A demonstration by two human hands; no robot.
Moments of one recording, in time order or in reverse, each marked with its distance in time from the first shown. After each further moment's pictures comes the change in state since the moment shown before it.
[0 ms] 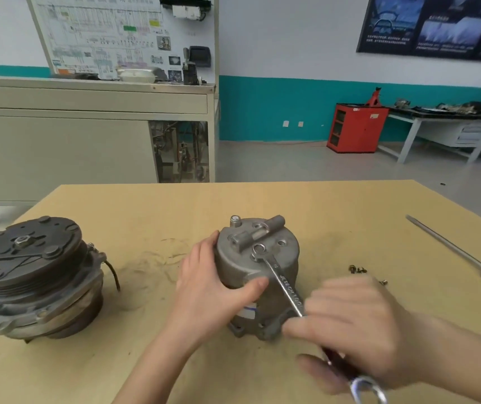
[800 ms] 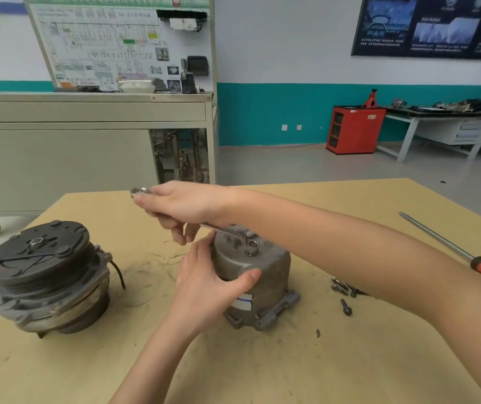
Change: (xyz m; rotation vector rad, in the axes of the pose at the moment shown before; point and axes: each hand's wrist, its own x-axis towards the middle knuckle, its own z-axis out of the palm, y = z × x) left_hand -0.004 0.007 -0.005 -0.006 0.013 -0.019; right_hand 0.194 0.048 0.055 0.956 -0.491 0.750
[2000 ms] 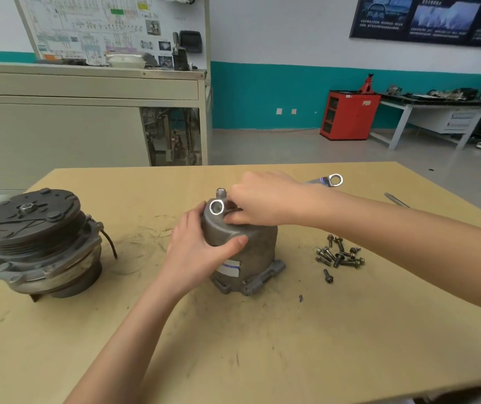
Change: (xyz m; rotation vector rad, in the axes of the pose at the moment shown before) left_hand 0.001 0.000 0.000 -0.009 -0.032 -0.021; right_hand -0.086 0.048 -0.019 -1.186 0.224 0.017
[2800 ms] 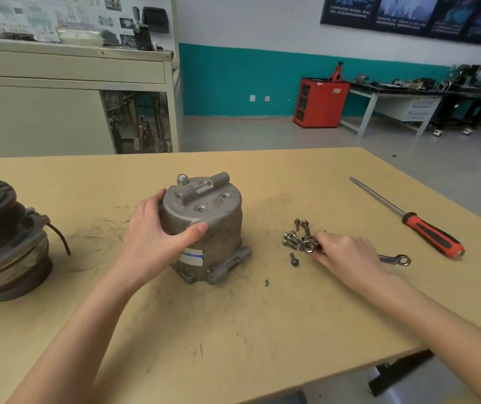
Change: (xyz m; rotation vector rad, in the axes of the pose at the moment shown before) left_hand 0.005 -0.009 0.002 -0.025 0.020 0.032; right_hand -0.168 0.061 0.130 -0.049 -0.077 0.582
